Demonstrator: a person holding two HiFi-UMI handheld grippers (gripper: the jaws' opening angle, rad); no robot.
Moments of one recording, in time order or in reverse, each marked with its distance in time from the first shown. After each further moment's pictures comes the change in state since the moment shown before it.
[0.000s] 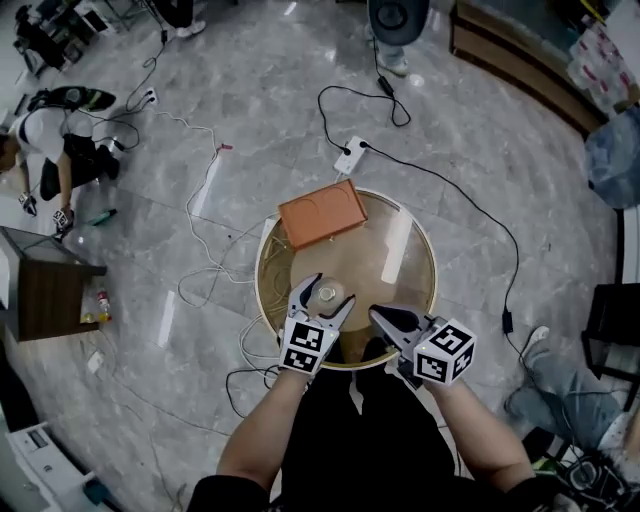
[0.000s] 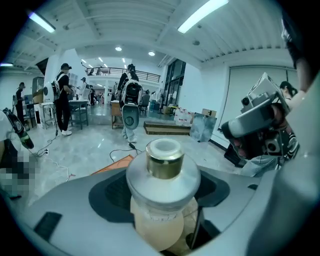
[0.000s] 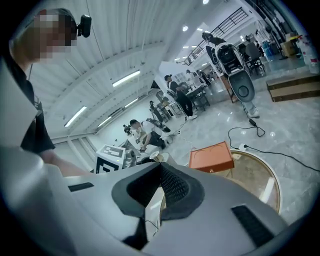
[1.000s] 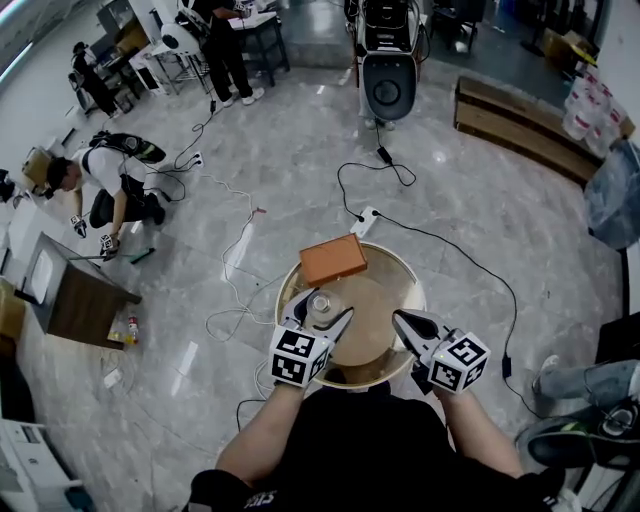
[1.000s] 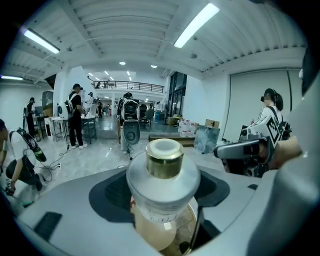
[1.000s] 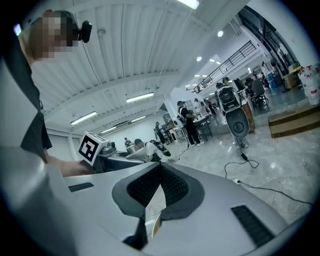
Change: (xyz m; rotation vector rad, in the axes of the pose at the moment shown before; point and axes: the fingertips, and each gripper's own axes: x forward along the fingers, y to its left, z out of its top) left arm -0.152 -0.097 0.163 0.021 -0.102 0.114; right arm -0.170 0.077 0.081 -0.182 -0.277 -0.004
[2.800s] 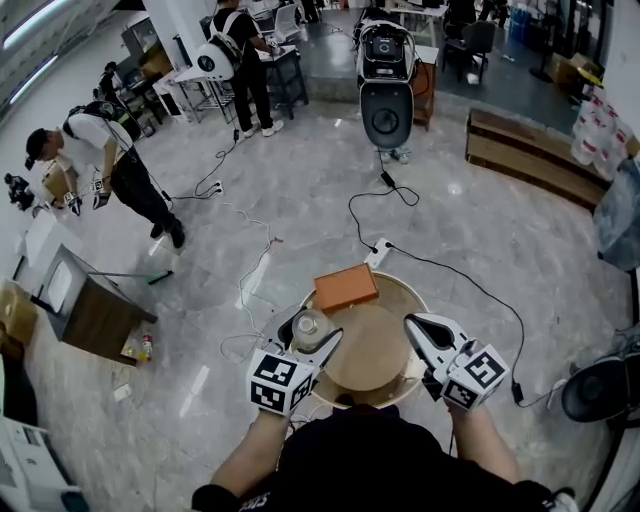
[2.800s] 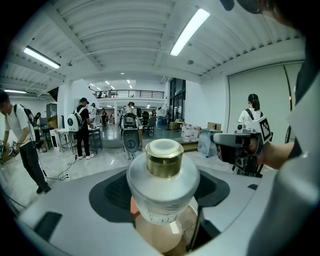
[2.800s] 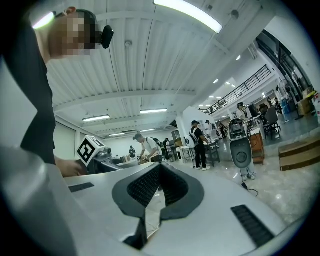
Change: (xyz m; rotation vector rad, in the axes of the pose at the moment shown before) left arm -0.080 -0.005 0.063 0.049 -0.065 0.066; right arm -0.033 0.045 0.092 -0.209 -0.181 0.093
